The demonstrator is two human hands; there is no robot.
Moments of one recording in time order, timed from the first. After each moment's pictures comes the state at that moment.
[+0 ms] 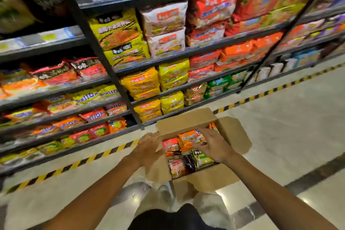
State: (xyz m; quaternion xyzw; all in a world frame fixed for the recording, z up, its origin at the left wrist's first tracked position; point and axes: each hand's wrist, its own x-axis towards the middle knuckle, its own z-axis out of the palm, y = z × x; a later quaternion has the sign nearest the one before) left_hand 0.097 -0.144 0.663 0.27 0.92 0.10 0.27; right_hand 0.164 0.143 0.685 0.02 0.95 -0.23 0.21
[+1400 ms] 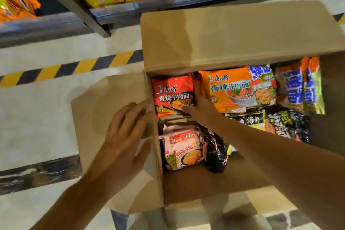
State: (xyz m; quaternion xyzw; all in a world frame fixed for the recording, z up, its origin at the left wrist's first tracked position) left_hand 0.040 -0.136 0.051 0.17 0.92 0.23 0.25; right_hand -0.012 0.105 -0.055 0.24 0.78 -0.38 0.44
